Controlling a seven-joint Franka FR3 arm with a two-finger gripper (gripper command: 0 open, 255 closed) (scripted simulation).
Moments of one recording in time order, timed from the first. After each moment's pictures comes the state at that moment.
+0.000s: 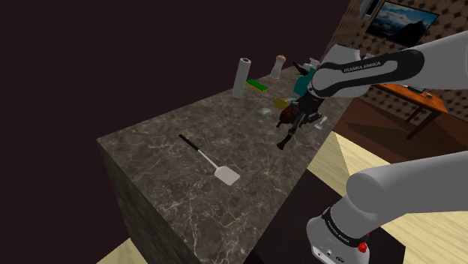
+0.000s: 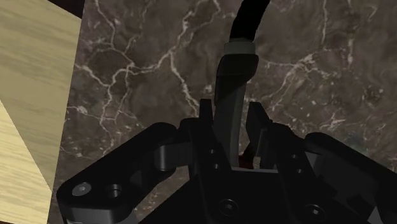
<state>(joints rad) -0.49 -0.47 0.02 -2.70 0.00 2.32 0.62</state>
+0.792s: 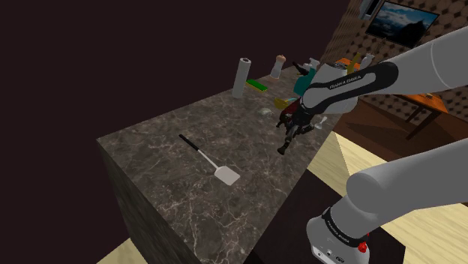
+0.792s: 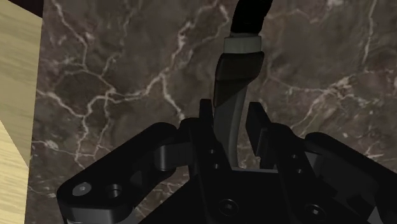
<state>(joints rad) -0.49 -0.34 0.02 -2.77 -0.01 2.53 0.63</state>
